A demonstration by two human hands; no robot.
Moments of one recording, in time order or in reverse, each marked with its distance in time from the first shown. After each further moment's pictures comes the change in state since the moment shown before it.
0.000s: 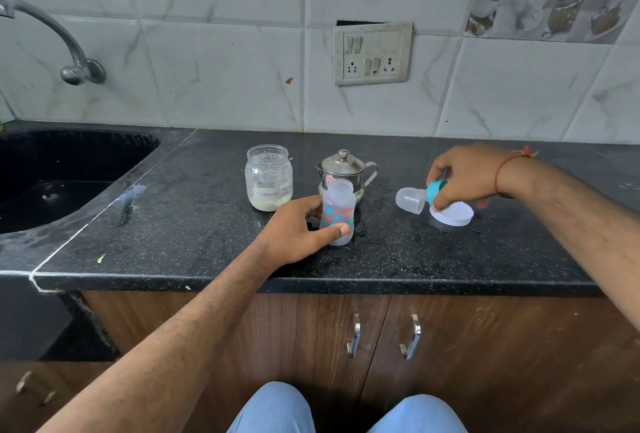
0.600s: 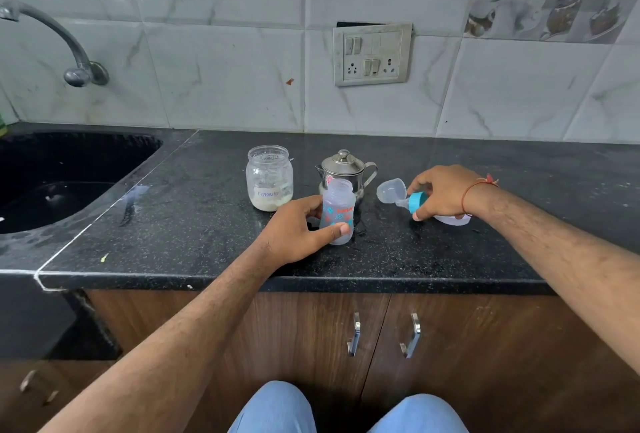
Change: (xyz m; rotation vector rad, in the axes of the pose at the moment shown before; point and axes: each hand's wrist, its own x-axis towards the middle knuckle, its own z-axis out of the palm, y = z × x) left_hand 0.000 0.003 0.000 0.019 0.008 0.010; right_hand 0.019 -0.006 0.046 0.050 0.050 -0.049
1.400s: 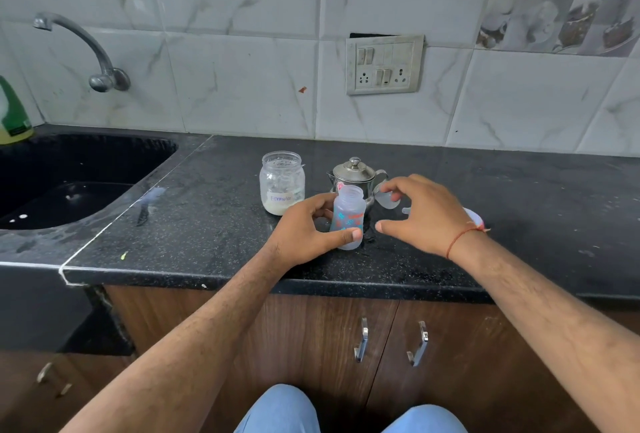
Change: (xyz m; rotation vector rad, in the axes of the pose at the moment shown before) left_hand -0.006 0.002 -0.001 -0.119 0.097 0.009; right_hand -0.042 -0.054 0.029 0.292 0.373 -0.266
